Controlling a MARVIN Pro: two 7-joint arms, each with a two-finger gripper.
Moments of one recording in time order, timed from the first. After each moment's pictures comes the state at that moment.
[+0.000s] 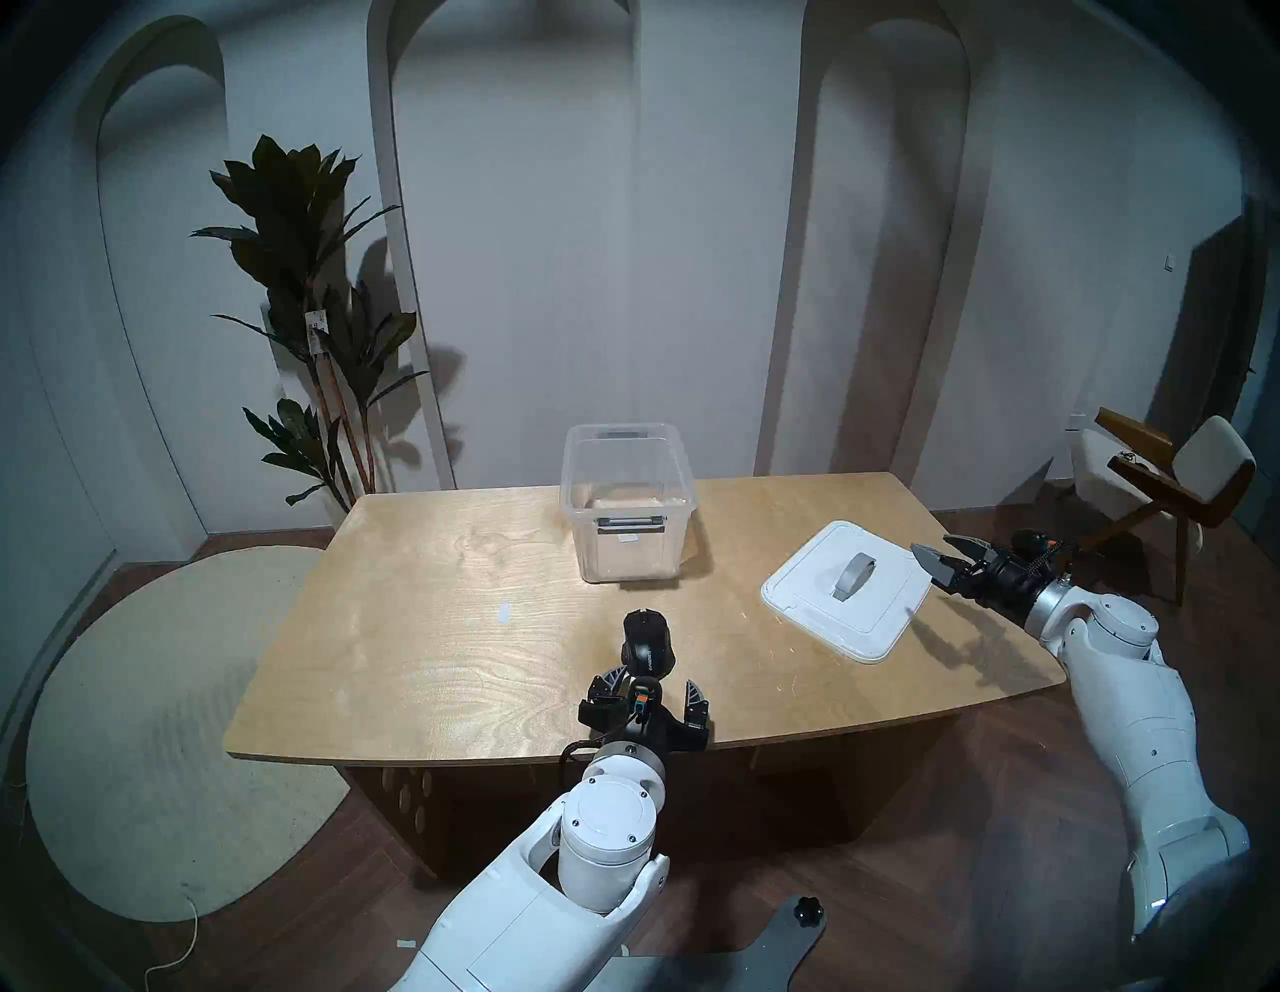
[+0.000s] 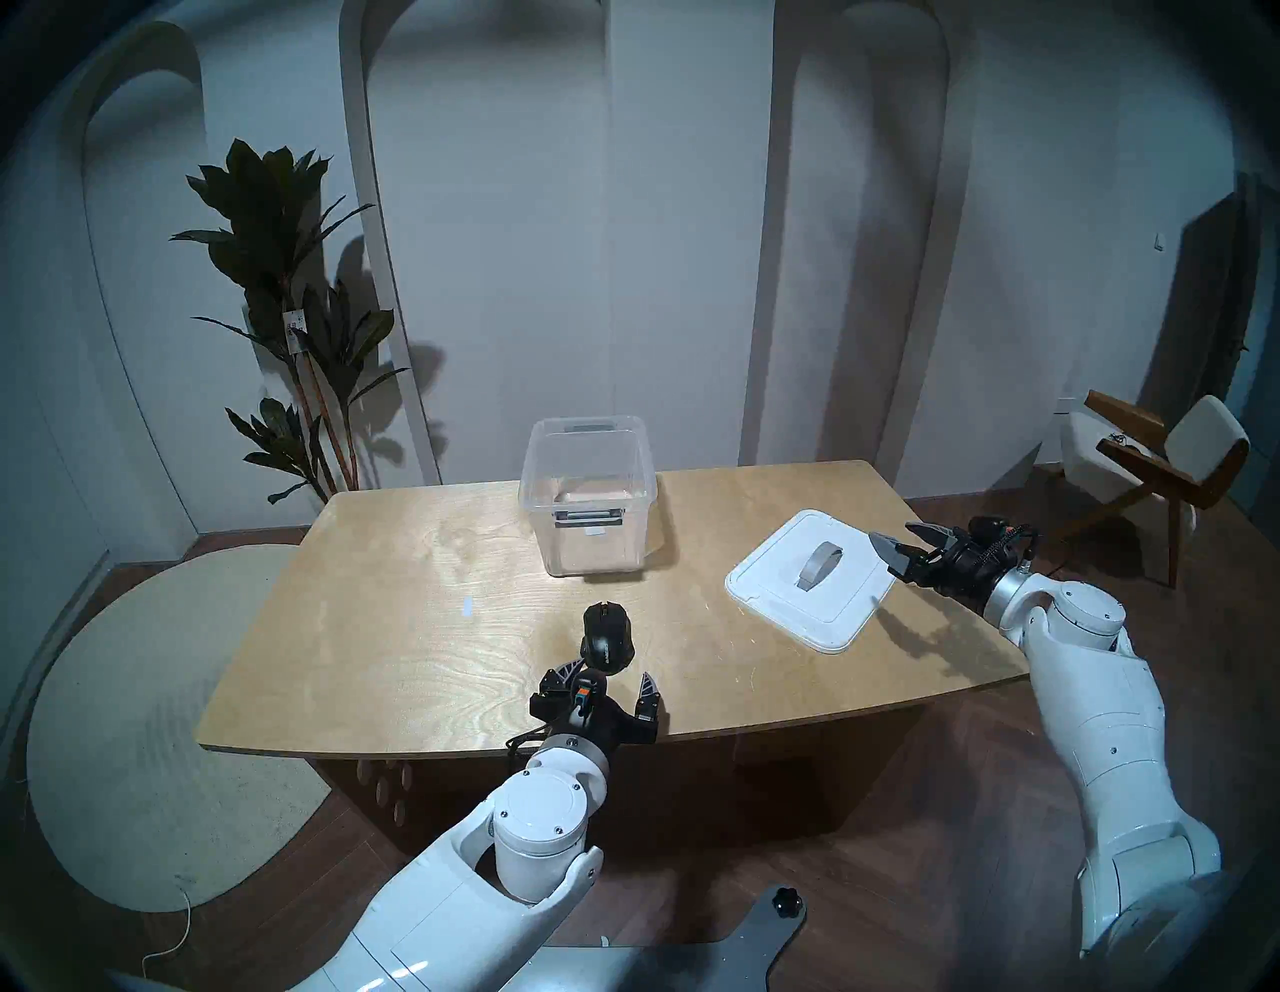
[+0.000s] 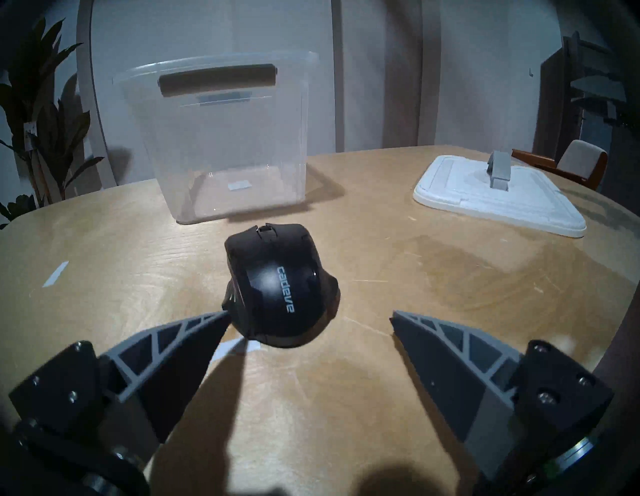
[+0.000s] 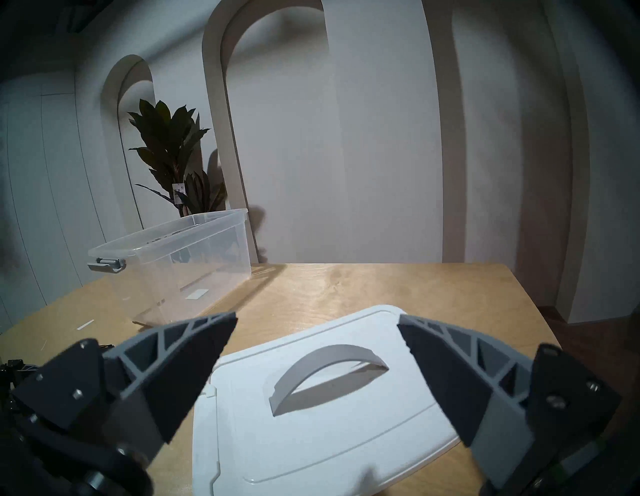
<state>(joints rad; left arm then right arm) 1.64 -1.42 -0.94 -1.56 -0.15 0.19 0.42 -1.33 -0.95 1.73 -1.09 0.57 0.11 0.84</state>
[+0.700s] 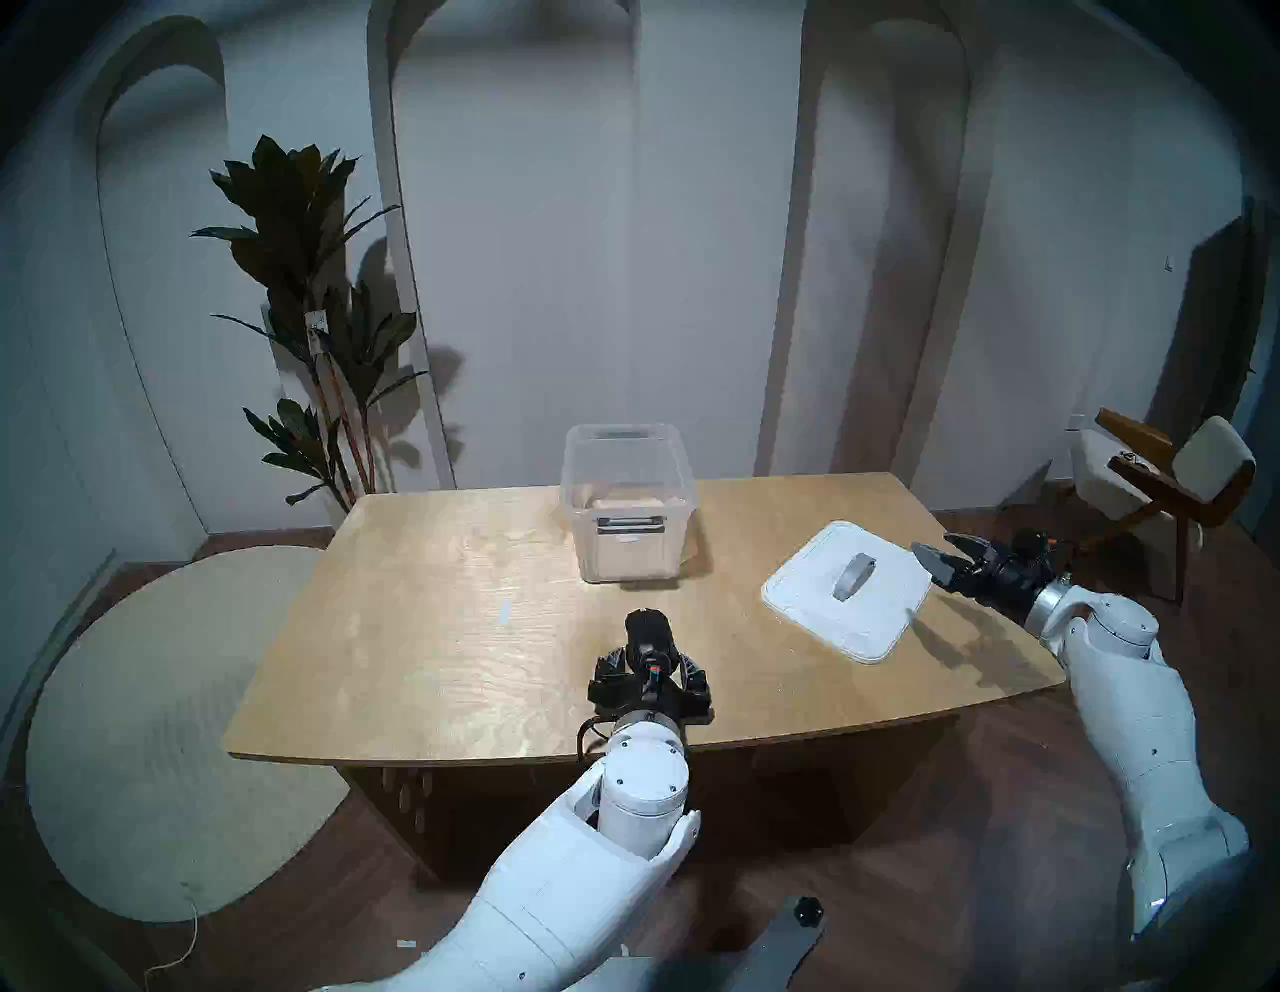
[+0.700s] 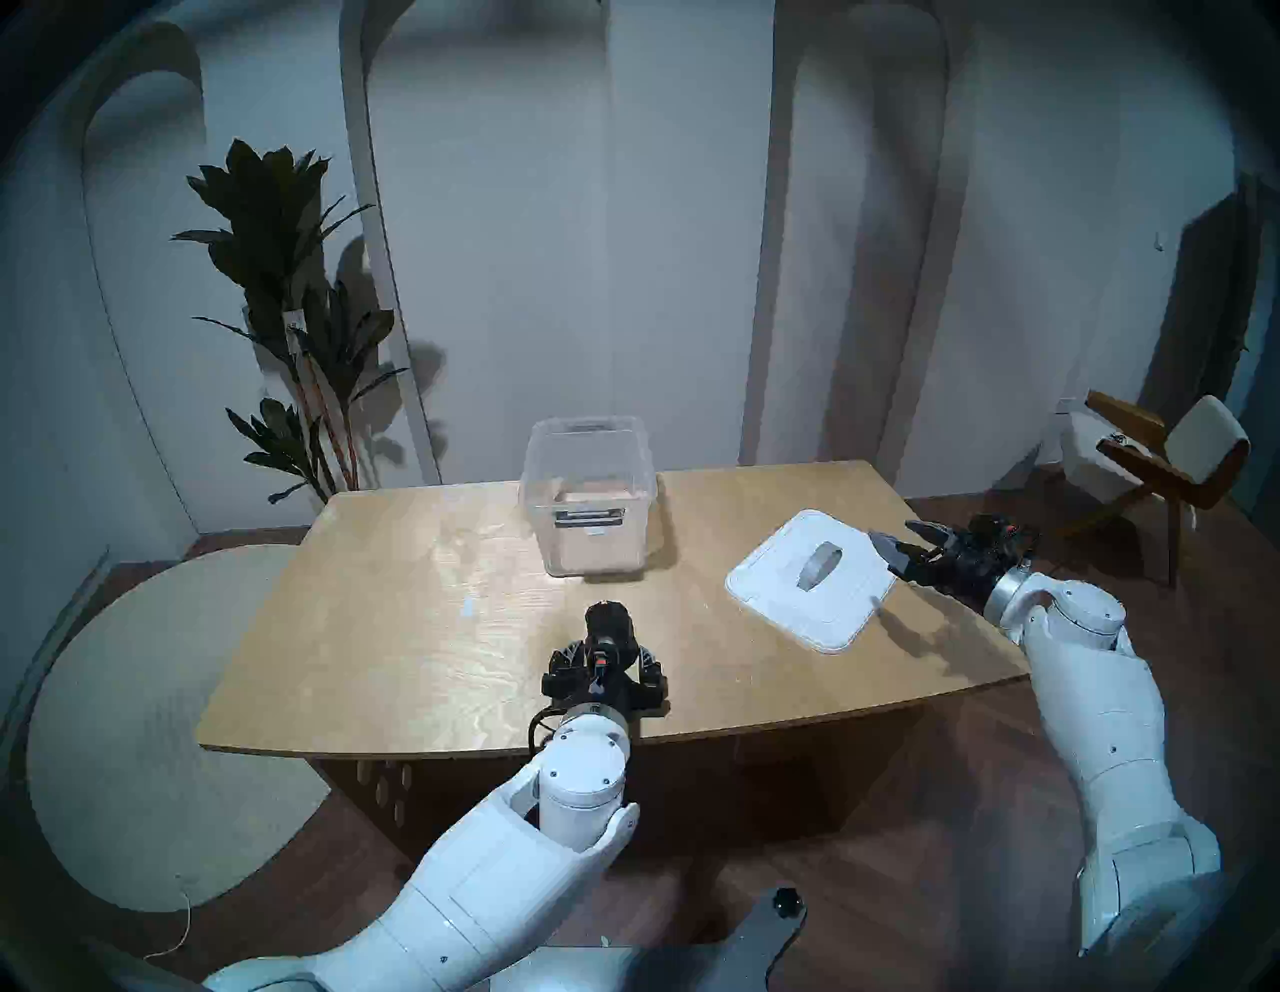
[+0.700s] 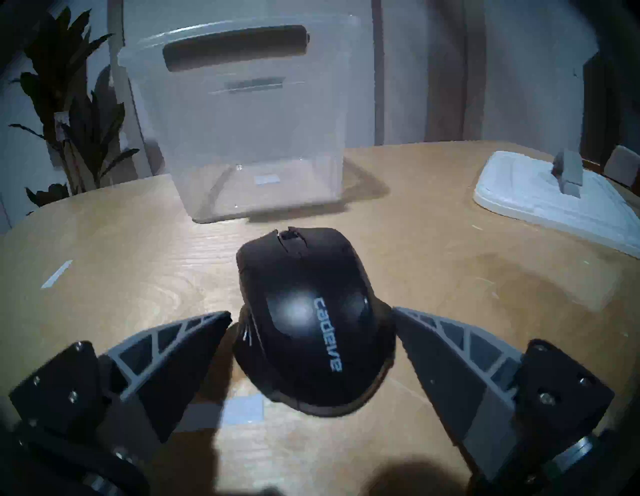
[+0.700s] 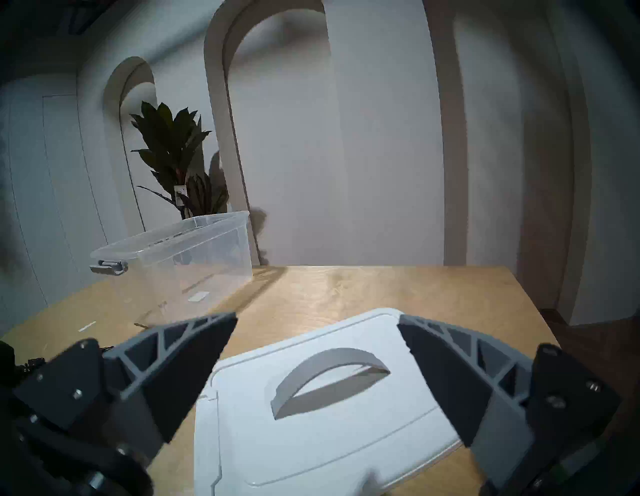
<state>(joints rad) 1.47 -1.53 -0.91 -1.33 -0.22 0.14 0.59 -1.33 -0.95 1.73 -1.09 0.57 0.10 0.84</state>
